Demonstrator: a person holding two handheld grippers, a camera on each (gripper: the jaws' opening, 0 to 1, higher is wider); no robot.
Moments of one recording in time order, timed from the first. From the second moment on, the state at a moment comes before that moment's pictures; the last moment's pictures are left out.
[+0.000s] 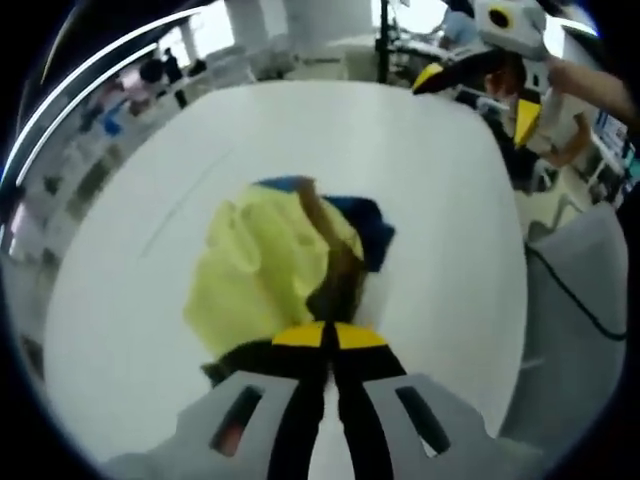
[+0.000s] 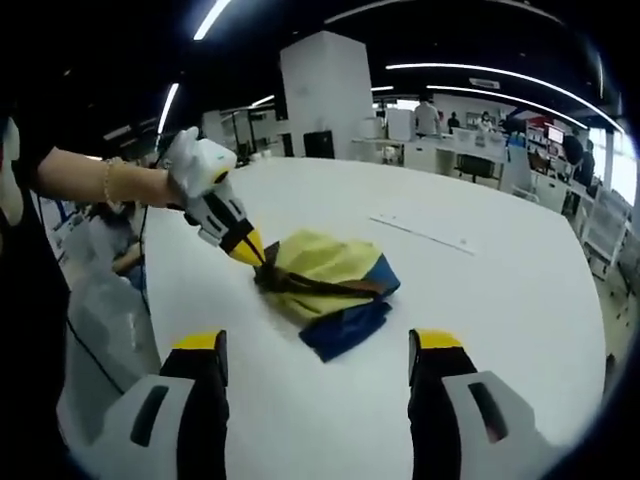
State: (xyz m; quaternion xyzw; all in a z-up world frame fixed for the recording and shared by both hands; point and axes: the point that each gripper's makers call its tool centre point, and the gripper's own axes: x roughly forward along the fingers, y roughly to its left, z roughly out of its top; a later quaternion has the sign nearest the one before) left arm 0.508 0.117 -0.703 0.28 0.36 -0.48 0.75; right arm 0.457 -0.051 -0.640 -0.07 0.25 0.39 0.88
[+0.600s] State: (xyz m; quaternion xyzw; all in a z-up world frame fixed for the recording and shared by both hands) left arm 0.502 0.086 -0.718 0.31 0.36 -0.51 0.72; right arm 0.461 -0.057 -0.649 -0.06 0.26 0.39 0.88
